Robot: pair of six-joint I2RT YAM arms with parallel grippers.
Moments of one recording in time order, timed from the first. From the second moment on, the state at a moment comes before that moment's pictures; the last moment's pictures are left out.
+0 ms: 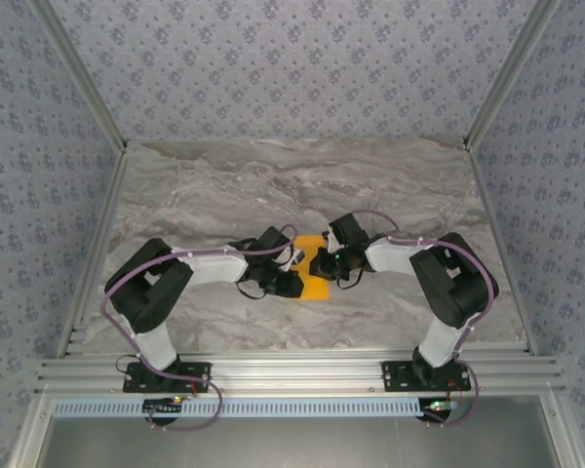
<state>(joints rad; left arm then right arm) -0.81 1.76 0.88 -0.25 0.44 -0.51 0.56 1.72 0.81 -0.13 -0.49 0.71</state>
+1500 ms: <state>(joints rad) -0.81 1.74 0.82 -0.13 0.44 -0.53 0.58 1.72 0.82 -0.19 -0.47 0.51</state>
